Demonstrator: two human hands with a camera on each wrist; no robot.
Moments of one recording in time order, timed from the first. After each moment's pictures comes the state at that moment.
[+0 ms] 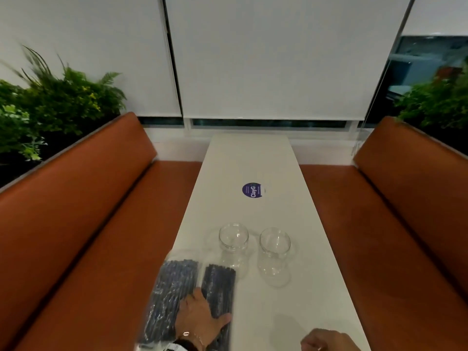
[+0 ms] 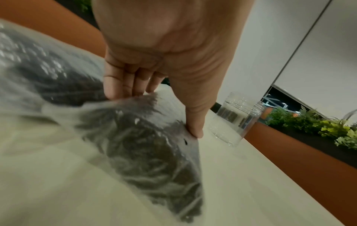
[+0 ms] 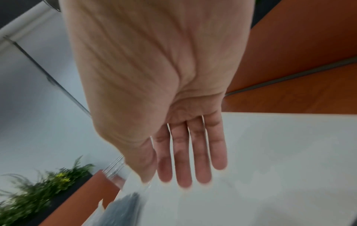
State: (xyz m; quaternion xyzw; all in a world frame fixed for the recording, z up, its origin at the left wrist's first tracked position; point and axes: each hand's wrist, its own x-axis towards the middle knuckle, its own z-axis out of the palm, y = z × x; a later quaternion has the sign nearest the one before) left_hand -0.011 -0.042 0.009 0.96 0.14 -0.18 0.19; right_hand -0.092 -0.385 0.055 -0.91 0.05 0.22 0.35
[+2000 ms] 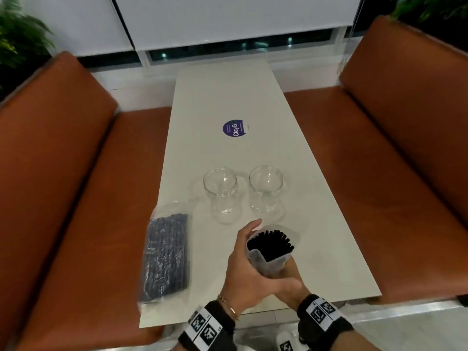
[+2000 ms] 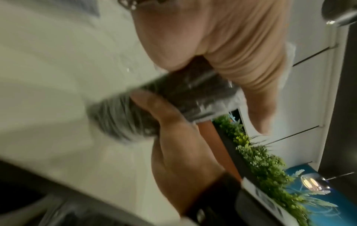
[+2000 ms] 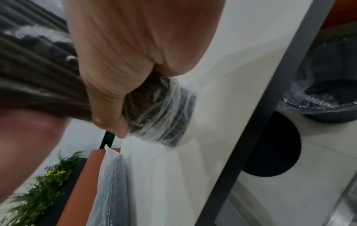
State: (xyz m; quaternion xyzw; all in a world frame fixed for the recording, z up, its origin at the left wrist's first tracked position) left_hand -0.057 -0.112 0.040 0.77 -0.09 -0.15 0.61; right_hand -0.079 -0.255 -0.015 -0.79 0.07 0.01 0.61
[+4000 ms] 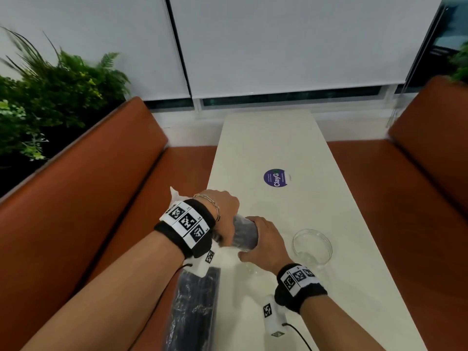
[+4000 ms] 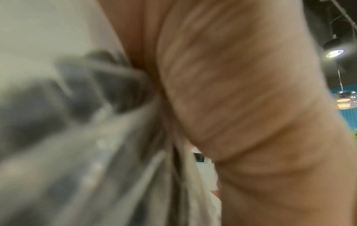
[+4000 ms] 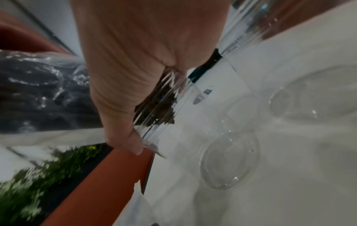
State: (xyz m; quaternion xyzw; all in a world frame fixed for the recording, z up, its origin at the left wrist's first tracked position) left_hand 0.194 -0.041 0.215 0.93 -0.18 -0.25 -0.17; right_hand 0.156 -0.180 0.040 -0.91 -0.06 0.00 0.40
